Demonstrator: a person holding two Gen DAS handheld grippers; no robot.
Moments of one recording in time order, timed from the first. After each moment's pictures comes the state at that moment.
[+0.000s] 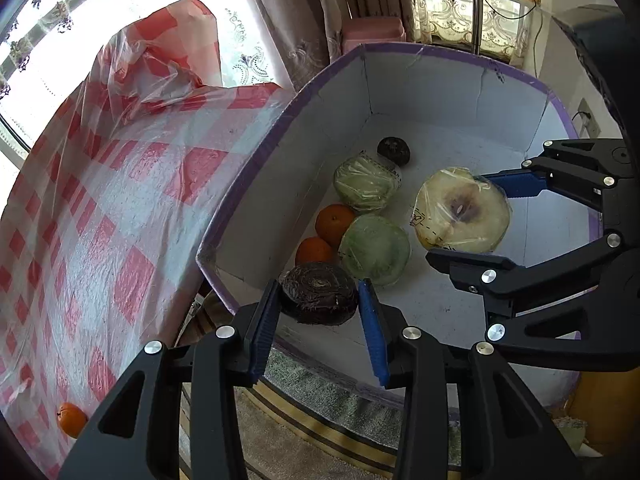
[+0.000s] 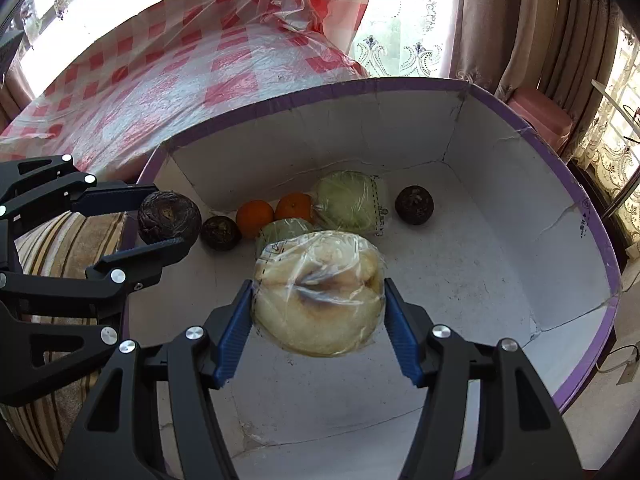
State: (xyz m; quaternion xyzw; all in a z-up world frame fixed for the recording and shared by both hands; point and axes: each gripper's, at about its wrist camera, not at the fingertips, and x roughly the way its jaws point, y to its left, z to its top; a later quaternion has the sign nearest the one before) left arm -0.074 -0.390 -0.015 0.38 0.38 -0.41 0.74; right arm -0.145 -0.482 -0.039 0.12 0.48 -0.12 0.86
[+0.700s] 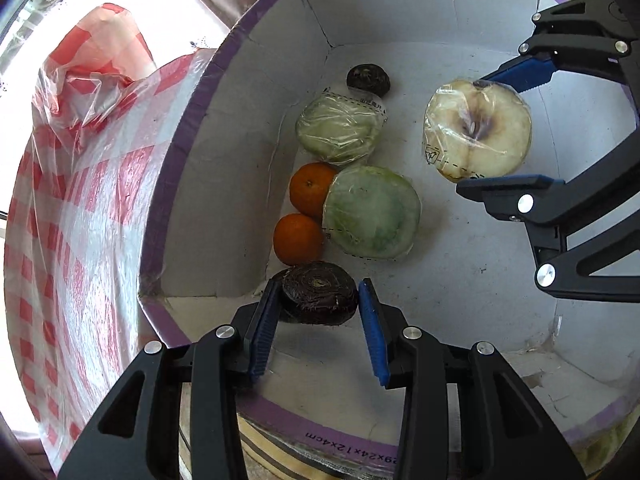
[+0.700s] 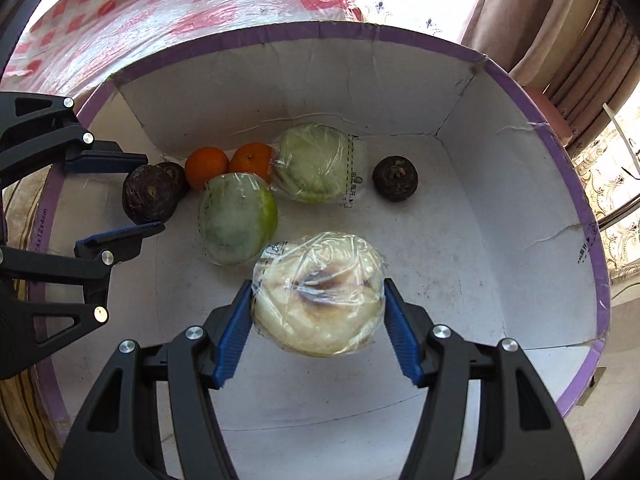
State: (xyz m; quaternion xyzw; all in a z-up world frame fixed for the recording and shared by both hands) left arm -0.070 -0.420 -0.068 0.51 0.38 -0.41 0.66; right arm -0.124 -0.502 -0.069 0.04 0.56 -0.13 0.82
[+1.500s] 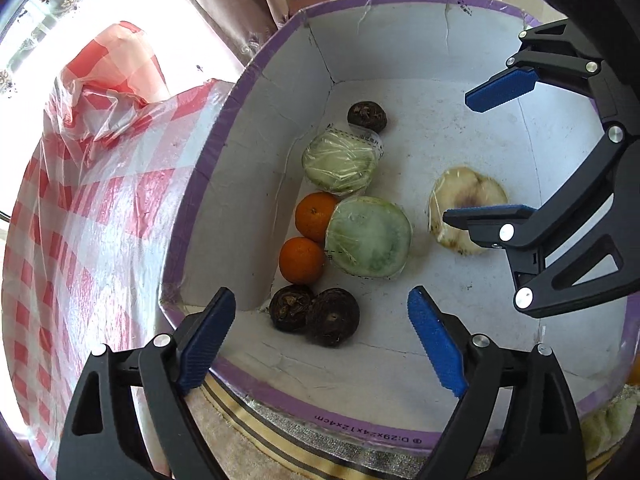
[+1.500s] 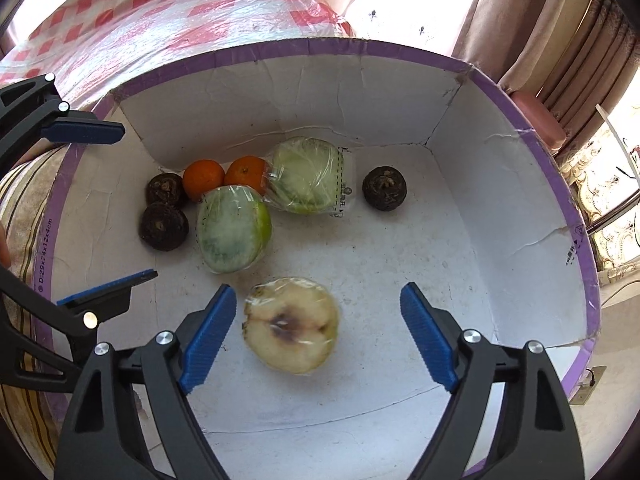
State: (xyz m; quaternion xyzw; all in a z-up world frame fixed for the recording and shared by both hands) left arm -0.076 -0.408 -0.043 0.47 0.34 -0.44 0.68; right arm -0.129 -0.500 -0.051 0.05 0.54 -0.14 0.83
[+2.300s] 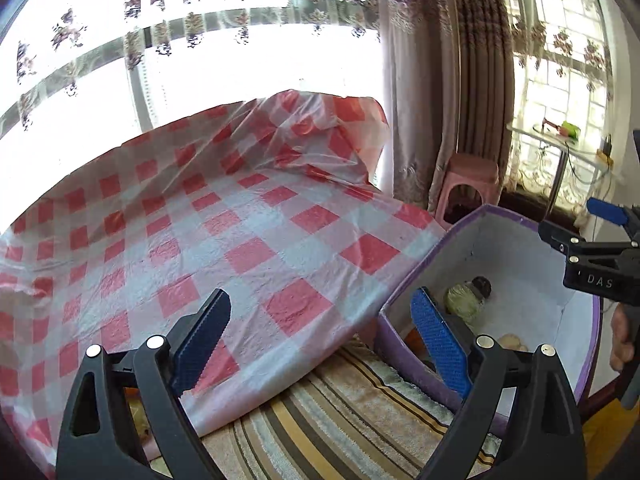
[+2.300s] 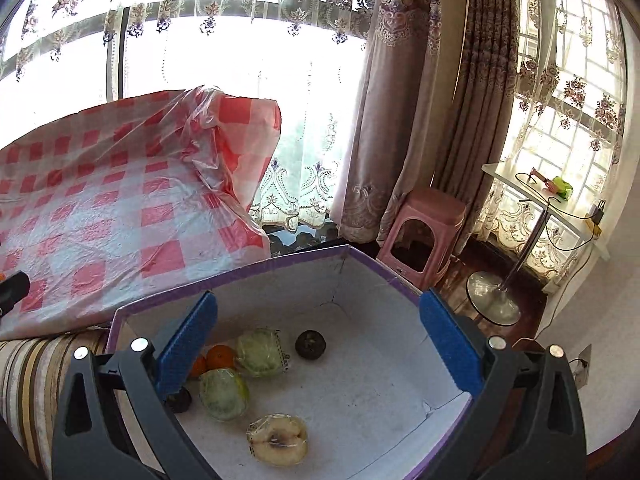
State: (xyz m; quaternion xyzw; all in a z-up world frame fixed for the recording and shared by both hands) left arm -0.033 -0.258 0.080 0.14 0.26 -0.32 0.90; right arm -0.158 -0.485 0.078 0.04 0.29 -0.32 0.90
